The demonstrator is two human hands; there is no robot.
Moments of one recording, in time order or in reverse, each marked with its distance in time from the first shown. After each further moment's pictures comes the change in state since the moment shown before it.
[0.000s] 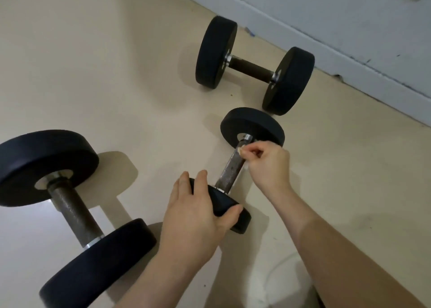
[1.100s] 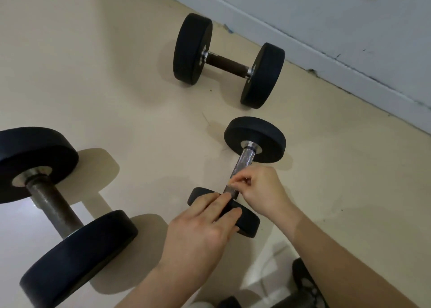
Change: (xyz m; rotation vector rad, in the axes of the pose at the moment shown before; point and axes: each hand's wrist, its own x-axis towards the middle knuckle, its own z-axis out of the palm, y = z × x) left_hand -0.038 0.014 0.030 0.133 0.128 0.624; right_hand -0.047 0.028 -0.044 -0.179 -0.303 -0.063
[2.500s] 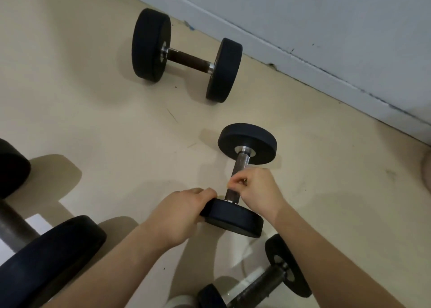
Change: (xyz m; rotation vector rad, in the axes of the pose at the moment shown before) left_hand 0.034 -0.021 0.024 -0.150 -0.558 0.051; right_hand -0.034 0.038 -0.018 -0.038 0.052 0.133
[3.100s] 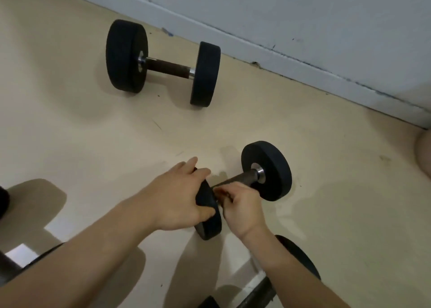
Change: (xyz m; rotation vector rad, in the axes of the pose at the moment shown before) left_hand 0.030 0.026 -0.069 0.120 -0.182 -0.048; right_hand -0.029 -0.002 0.028 0.156 0.221 0.018
